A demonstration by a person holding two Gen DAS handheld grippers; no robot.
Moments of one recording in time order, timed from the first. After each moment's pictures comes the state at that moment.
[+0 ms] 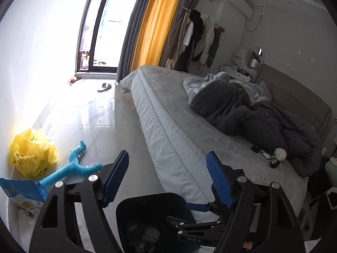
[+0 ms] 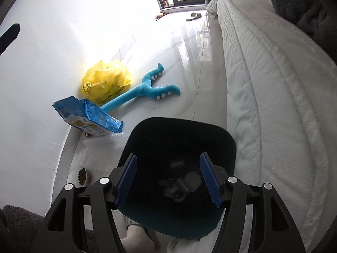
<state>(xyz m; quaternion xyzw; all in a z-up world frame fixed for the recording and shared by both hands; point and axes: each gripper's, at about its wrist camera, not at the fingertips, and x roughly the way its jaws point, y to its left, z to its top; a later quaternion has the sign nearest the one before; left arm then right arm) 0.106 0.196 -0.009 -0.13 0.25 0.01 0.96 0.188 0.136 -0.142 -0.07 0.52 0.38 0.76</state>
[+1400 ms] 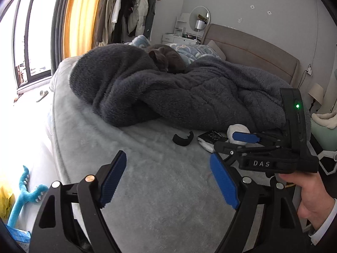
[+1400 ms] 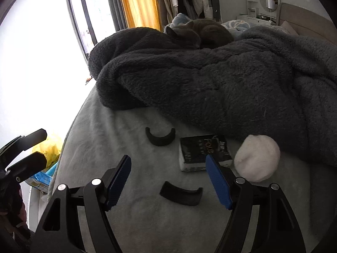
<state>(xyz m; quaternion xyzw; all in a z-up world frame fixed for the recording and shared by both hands) 0.257 -0.048 -0.042 -0.04 0.32 -0.16 0.93 0.311 -0.202 -0.056 0.00 0.40 0.18 0.90</state>
